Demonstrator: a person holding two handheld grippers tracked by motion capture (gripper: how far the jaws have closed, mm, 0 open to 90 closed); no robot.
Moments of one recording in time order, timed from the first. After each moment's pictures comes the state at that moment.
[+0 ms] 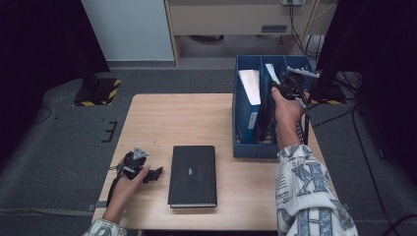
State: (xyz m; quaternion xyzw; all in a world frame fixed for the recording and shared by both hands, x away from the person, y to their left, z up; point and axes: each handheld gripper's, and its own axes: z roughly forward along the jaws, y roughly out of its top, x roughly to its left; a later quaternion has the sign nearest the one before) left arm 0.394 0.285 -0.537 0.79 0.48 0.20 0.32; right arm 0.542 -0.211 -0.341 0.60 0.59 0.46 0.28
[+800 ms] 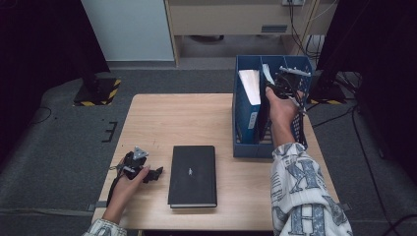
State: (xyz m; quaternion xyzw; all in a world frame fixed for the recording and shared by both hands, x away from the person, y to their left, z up) left arm 0.394 0.285 -0.536 0.80 0.47 0.20 0.32; right arm 0.550 -0.197 -0.347 0.59 0.60 0.46 0.28
